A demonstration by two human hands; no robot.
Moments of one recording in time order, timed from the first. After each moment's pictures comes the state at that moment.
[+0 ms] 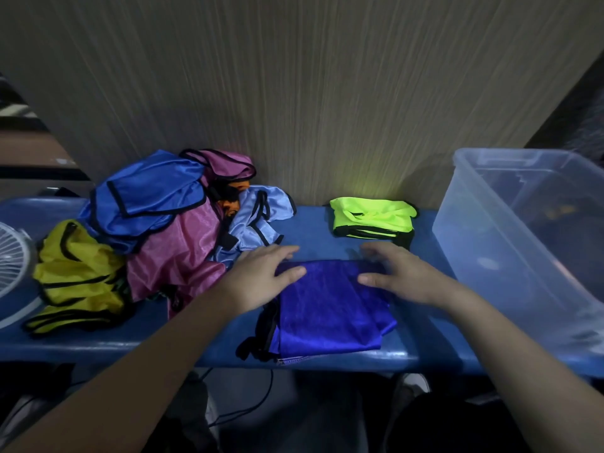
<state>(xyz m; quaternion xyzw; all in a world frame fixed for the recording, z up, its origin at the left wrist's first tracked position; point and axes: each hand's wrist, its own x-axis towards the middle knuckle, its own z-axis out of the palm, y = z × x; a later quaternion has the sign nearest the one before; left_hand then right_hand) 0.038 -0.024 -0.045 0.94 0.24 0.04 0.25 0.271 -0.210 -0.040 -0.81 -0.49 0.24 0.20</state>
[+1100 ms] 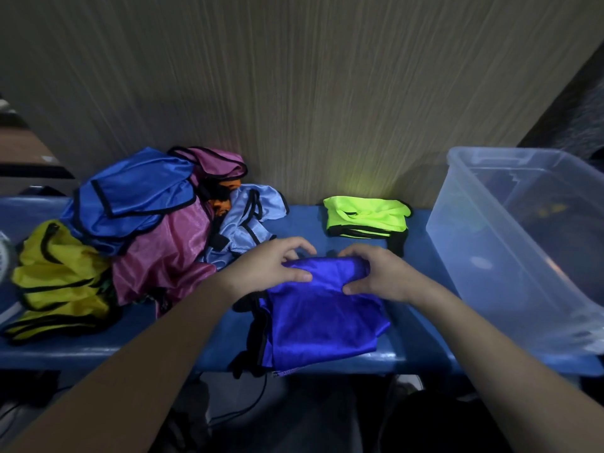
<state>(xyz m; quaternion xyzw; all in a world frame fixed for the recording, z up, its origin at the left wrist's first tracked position) 0.069 -0.015 -0.043 0.88 0.19 0.01 0.42 0.258 -0.189 -0.044 -0.78 -0.51 0.26 0.26</state>
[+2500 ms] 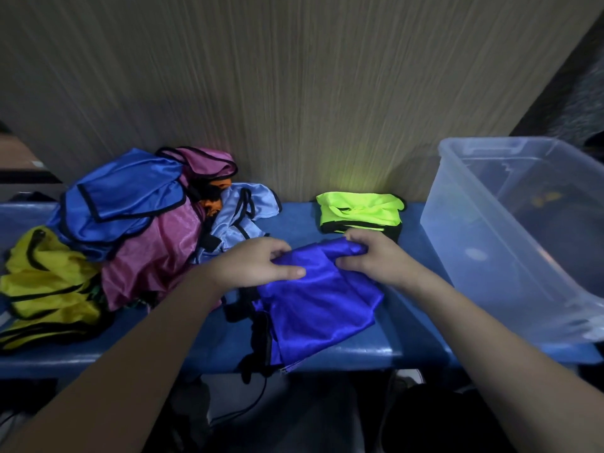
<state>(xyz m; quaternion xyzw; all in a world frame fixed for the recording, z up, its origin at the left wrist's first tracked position) 0.066 -0.011 -0.024 0.90 0.23 -0.05 0.37 0.257 -0.184 -0.039 -0.74 -0.43 0.30 0.42</state>
